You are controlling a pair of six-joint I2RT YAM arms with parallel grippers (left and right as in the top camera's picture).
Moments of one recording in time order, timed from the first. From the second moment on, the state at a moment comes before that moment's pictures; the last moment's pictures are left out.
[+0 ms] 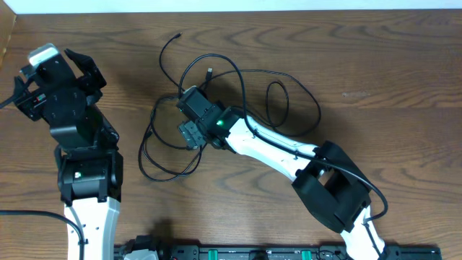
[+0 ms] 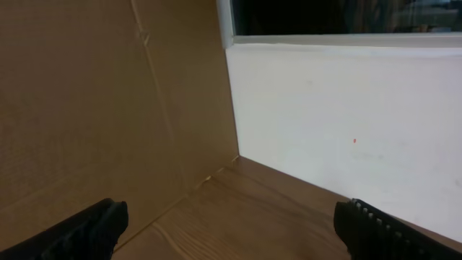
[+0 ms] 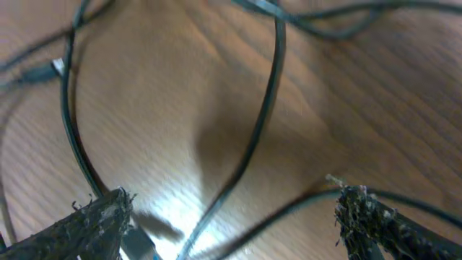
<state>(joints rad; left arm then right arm) 0.11 1.01 0.97 -0.01 -0.58 0.06 0.90 2.14 1.61 -0.45 0.11 0.28</state>
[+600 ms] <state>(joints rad) 0.10 1.01 0.97 -0.02 -0.58 0.03 0.90 2.27 1.61 -0.29 0.12 0.31</state>
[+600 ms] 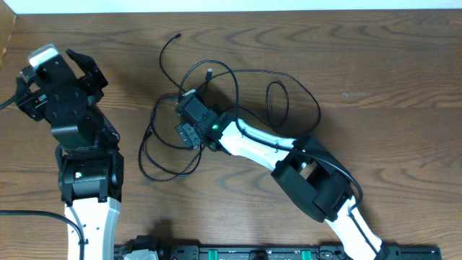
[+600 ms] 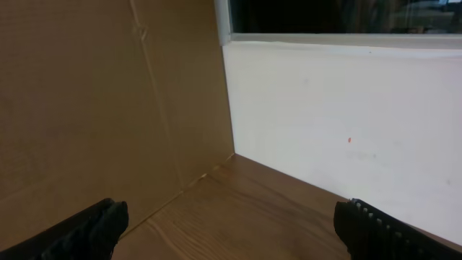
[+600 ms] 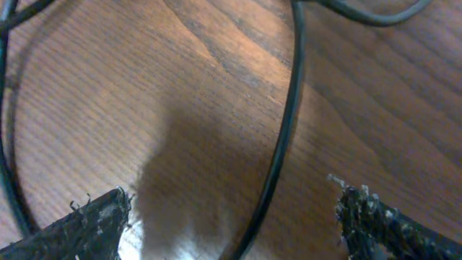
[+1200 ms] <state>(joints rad) 0.10 1.01 0.97 -0.02 -0.55 0.02 0.84 2.34 1.64 -0.19 0.14 0.27</state>
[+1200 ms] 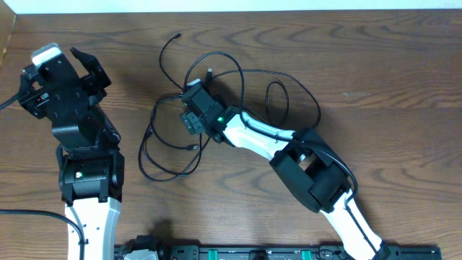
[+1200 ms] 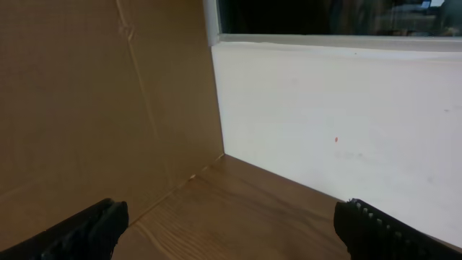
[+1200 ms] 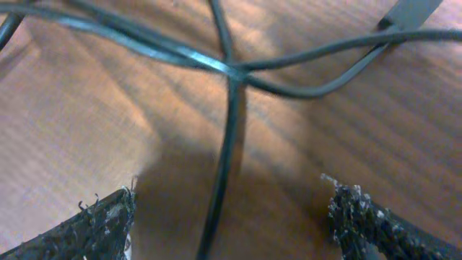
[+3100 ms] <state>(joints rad) 0.10 1.00 0.97 -0.04 -0.53 0.00 0.83 1.91 1.60 -0.69 0.08 0.16</state>
